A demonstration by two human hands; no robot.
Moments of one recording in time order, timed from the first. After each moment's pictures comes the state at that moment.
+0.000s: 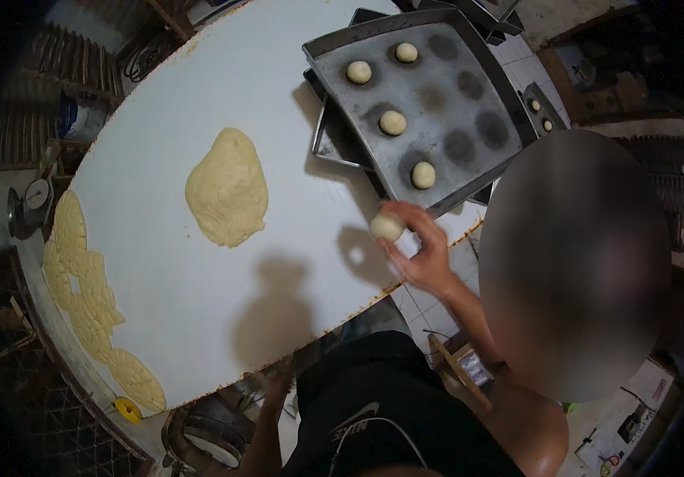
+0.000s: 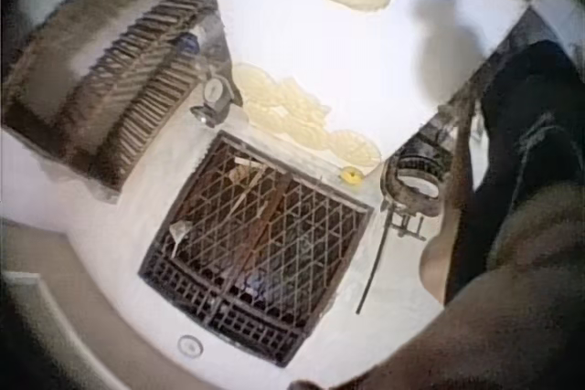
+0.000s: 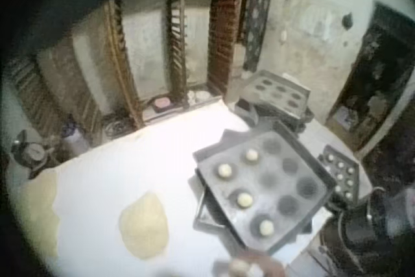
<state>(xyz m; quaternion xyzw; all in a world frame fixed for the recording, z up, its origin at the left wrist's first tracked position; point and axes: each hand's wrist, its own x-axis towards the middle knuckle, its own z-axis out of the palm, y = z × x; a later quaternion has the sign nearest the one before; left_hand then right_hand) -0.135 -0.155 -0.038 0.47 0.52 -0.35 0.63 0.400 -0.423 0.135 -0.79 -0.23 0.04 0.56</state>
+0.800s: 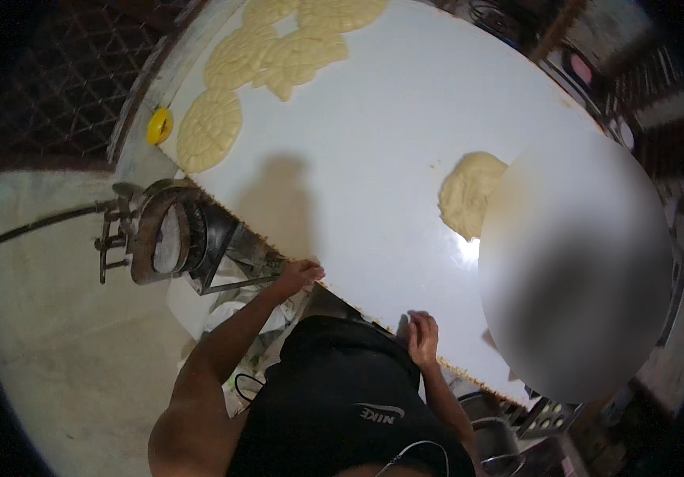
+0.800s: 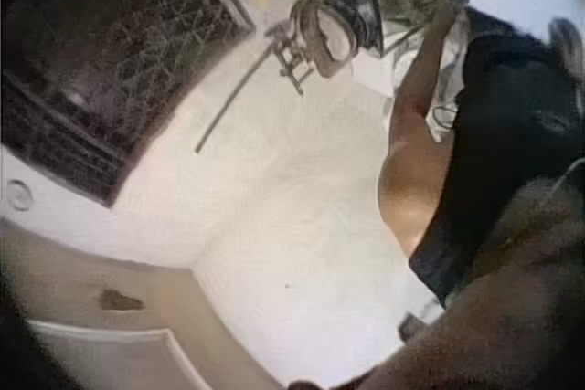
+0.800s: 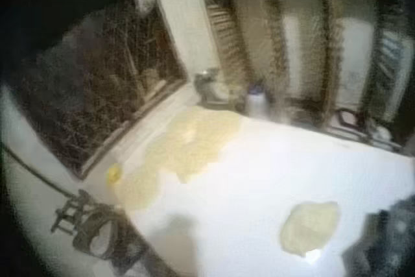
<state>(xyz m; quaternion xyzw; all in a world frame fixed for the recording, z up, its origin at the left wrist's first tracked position) -0.087 -0.086 -0.001 0.45 0.60 -0.08 0.66 0.243 -0.375 -0.032 -0.74 -0.48 0.31 0.35</state>
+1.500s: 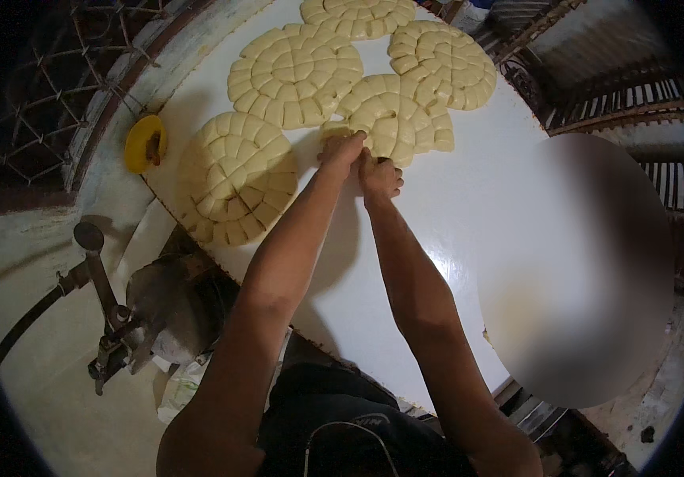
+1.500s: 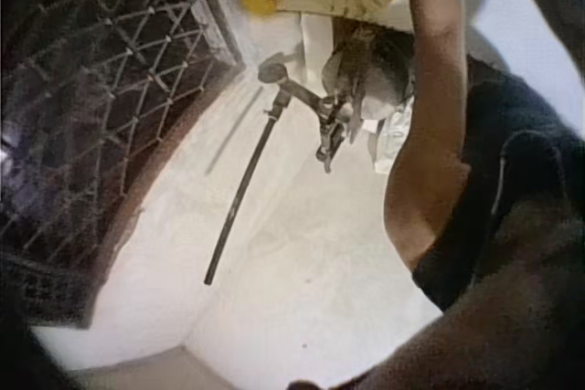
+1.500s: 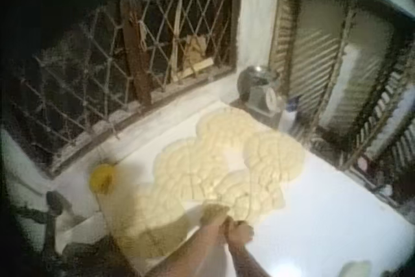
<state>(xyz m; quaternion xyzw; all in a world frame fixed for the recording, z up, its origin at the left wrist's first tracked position) -0.089 0.481 -0.073 0.36 0.74 0.15 0.55 -0.012 0.408 -0.064 -0.91 -0.28 0.28 0.15</state>
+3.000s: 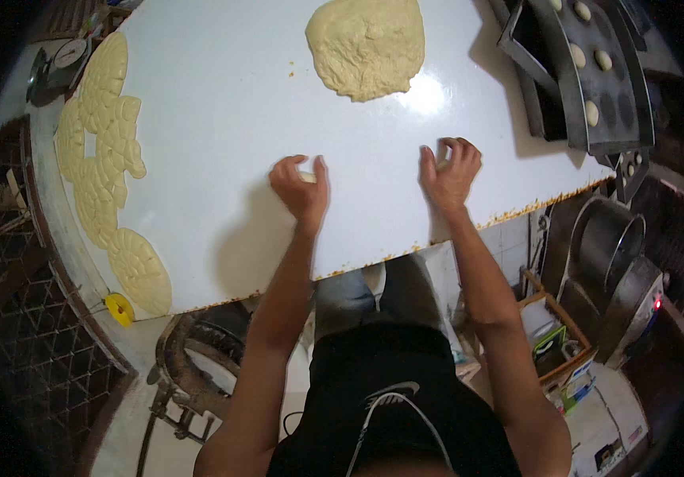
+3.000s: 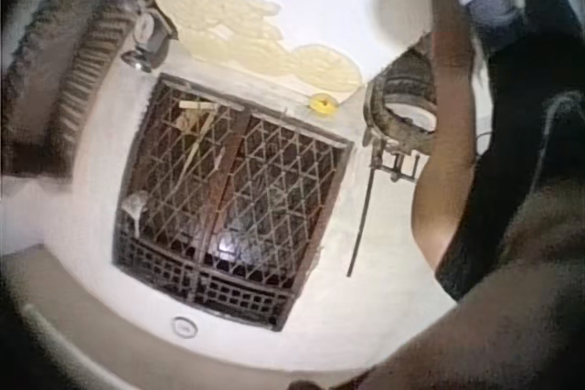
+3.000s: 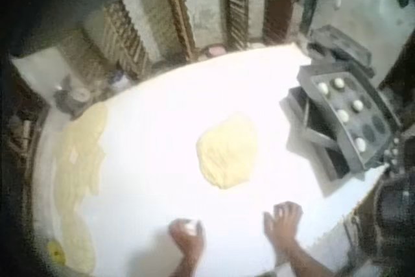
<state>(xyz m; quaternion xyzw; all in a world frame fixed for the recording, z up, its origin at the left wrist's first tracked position) 0.082 -0.022 -0.104 0.88 0.36 0.23 0.23 0.232 -0.263 -0.071 -0.94 -0.19 -0.13 0.26</state>
